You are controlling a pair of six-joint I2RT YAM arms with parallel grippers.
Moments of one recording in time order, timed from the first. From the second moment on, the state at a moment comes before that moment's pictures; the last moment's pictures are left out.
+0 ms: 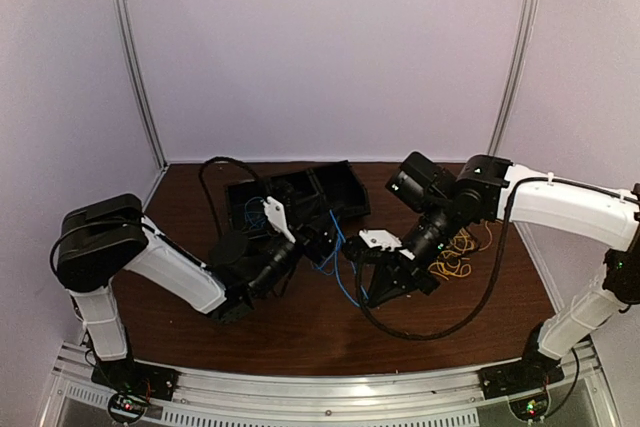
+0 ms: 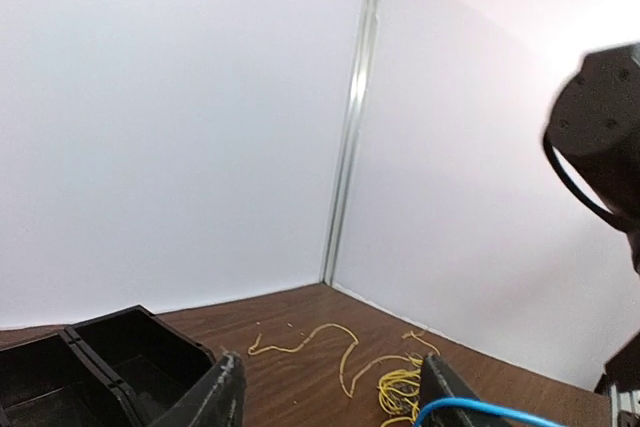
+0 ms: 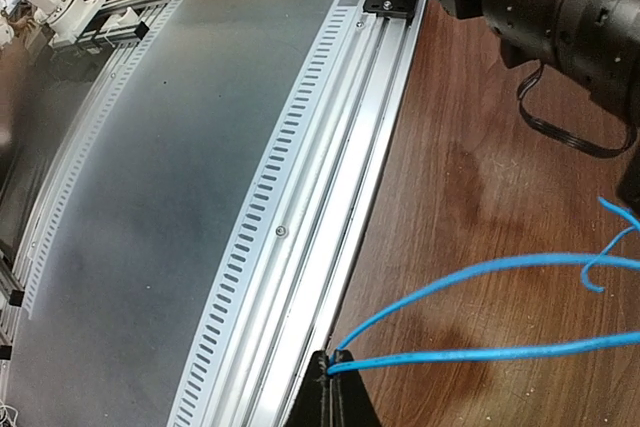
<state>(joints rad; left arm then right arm) -1.12 1.87 0.74 1.48 -0.28 -0.07 0.93 1.49 1.32 -0.99 -0.78 -0.70</state>
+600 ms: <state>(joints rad) -0.75 1.66 0.66 1.28 -0.41 -0.13 0.93 1.38 1.27 -0.97 -0.79 -0.71</state>
